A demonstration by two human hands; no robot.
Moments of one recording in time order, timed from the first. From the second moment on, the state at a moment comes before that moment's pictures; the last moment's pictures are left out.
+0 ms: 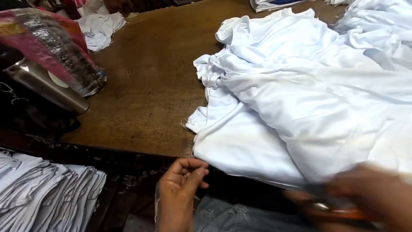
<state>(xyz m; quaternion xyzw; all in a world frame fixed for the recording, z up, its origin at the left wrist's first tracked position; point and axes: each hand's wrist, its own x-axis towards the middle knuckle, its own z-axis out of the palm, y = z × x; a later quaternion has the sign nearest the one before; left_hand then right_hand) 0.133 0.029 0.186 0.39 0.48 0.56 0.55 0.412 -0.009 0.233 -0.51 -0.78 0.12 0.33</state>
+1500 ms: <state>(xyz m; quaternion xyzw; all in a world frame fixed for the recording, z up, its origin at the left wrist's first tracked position) 0.155 -0.024 0.158 0.24 0.32 0.40 0.82 0.383 0.018 0.169 -0.36 -0.84 0.20 0.37</state>
